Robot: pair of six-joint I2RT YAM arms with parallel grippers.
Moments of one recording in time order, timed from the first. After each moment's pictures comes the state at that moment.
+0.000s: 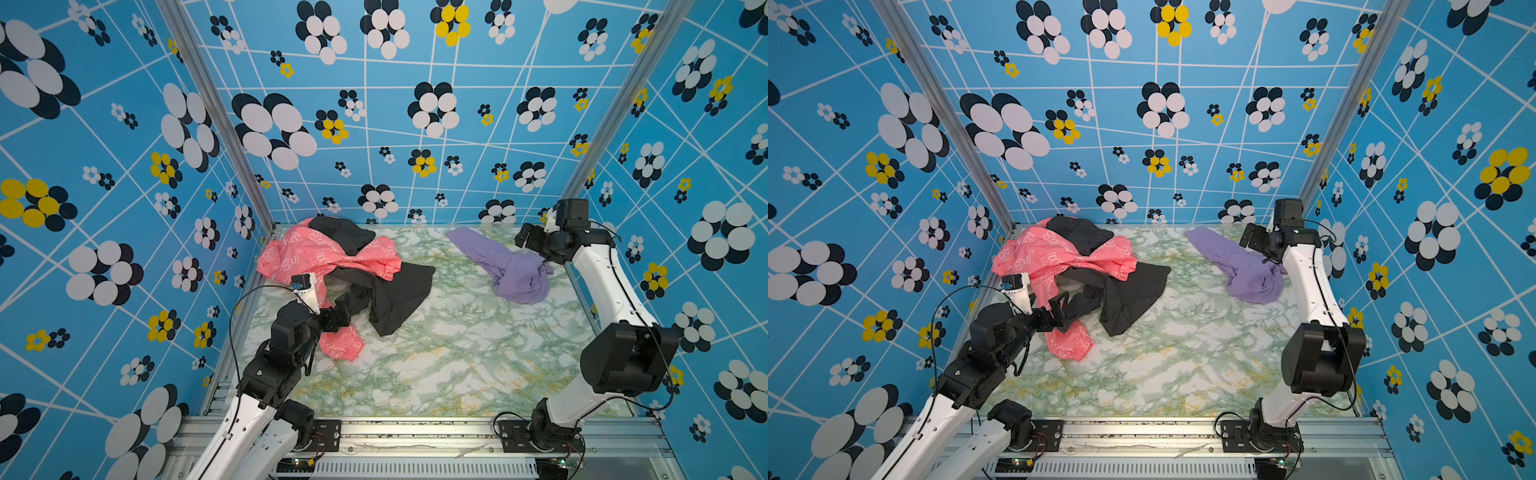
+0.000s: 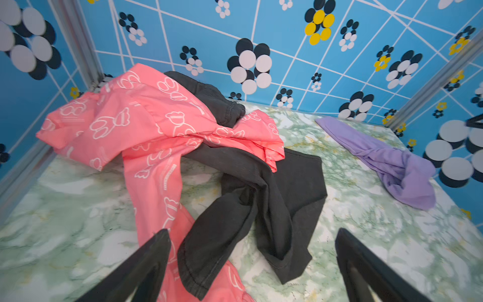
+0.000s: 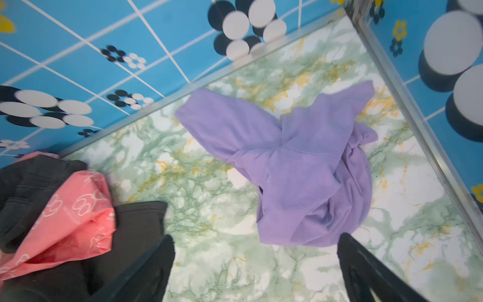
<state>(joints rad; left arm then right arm) -0.37 0.61 0.64 -0.36 -0.19 -0.32 -0.10 1.58 1.55 -0.76 -0.07 0.30</state>
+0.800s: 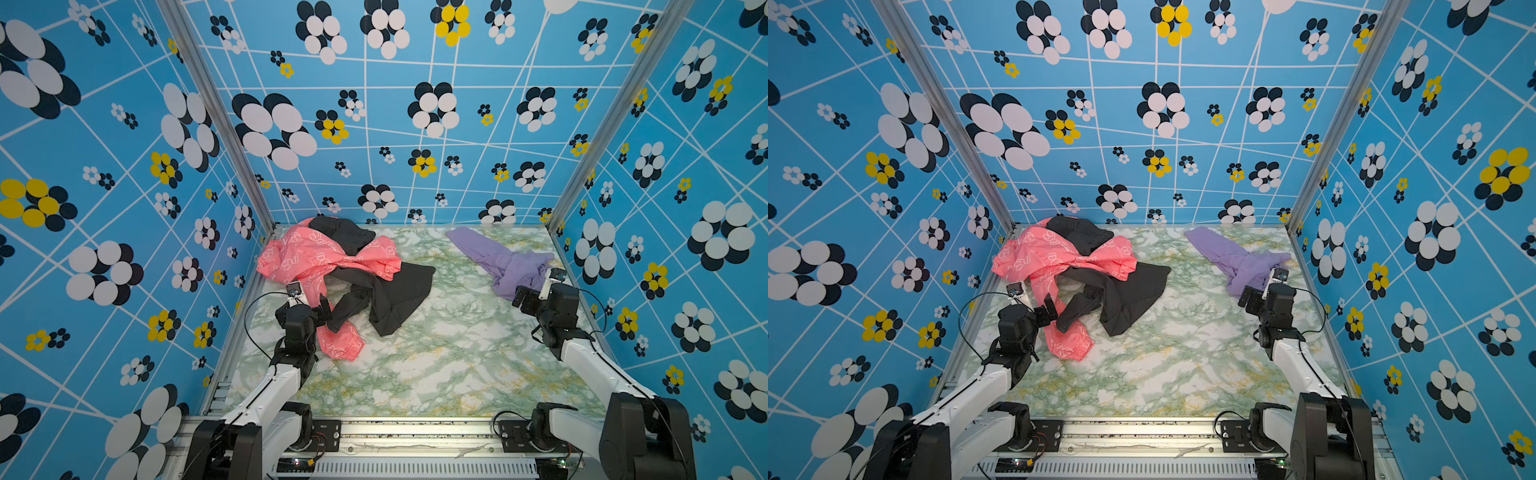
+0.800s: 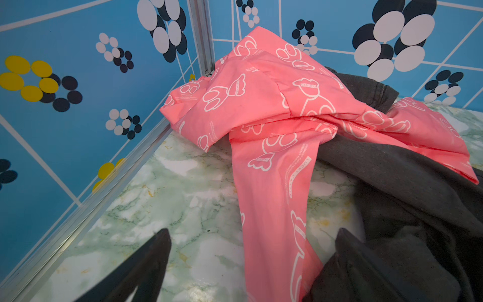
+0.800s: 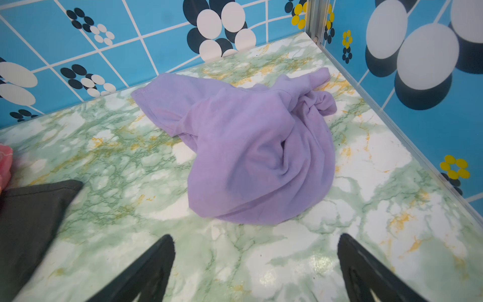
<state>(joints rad) -0.09 1.06 0.26 0.46 -0.33 -0.14 -0.10 1.20 0.49 0.20 0.08 0.18</state>
